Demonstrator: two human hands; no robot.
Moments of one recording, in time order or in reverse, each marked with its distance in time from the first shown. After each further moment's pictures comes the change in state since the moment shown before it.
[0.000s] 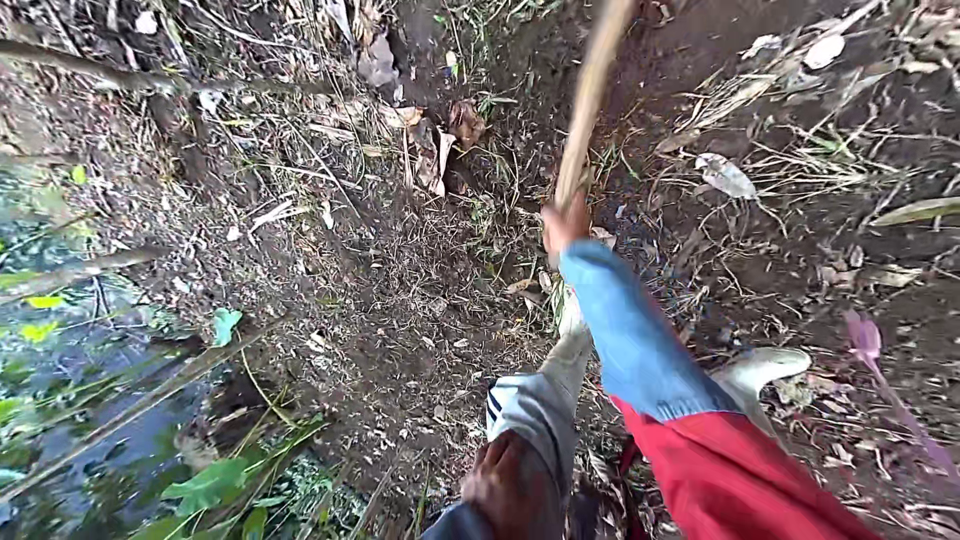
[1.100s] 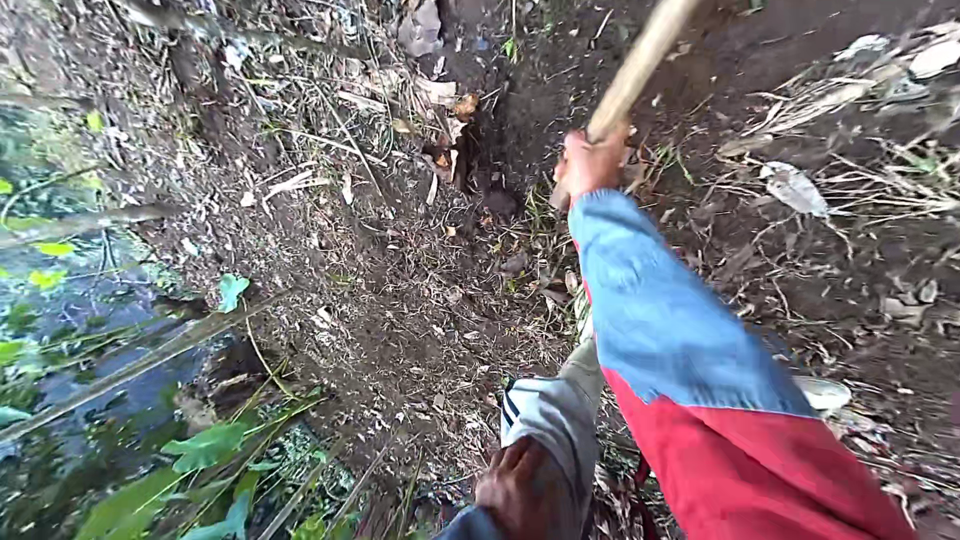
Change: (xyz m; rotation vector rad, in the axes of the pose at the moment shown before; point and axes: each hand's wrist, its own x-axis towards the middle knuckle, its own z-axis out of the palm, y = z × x) left_hand 0.002 -0.014 0.005 -0.117 0.102 0.048; right_hand 0.024 -0.110 0.062 0.338 0.084 -0.126
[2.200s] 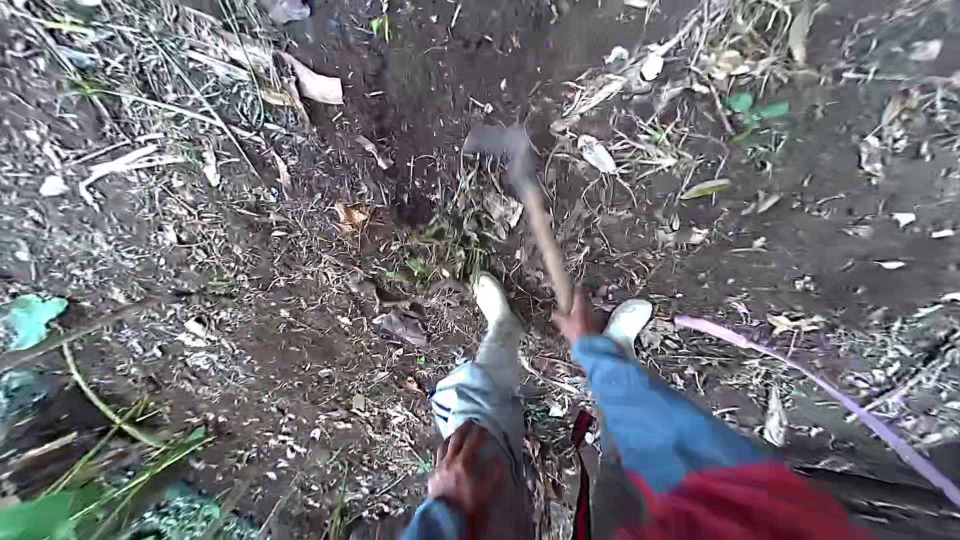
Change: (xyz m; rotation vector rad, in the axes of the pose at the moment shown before) left_hand -0.051 0.044 0.142 0.015 -0.032 -0.016; right_hand -0.197 0.147 -0.363 -0.939 -0.140 0.394
